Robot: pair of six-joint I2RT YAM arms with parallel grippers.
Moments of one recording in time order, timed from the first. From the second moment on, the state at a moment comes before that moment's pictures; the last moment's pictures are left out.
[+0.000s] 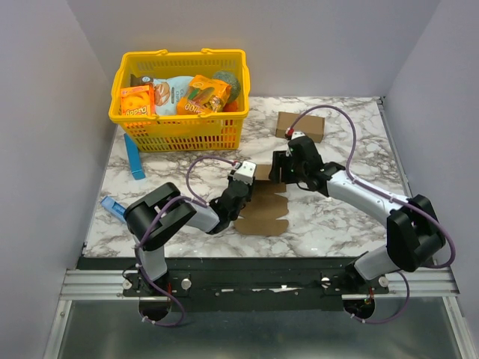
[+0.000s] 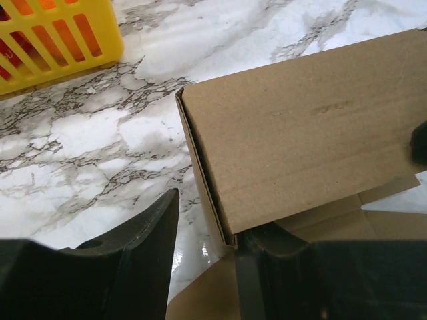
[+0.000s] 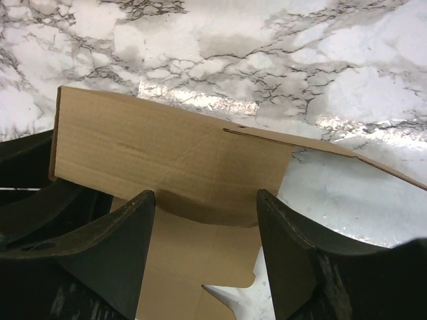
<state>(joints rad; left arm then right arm) -0.88 1.80 0.63 0.86 -0.54 -0.15 0.58 1.49 0.98 -0.23 0.06 0.39</state>
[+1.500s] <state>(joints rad) -0.89 1.82 0.63 0.89 -0.59 -0.07 0.43 1.64 0.98 0.07 -0.45 0.62</state>
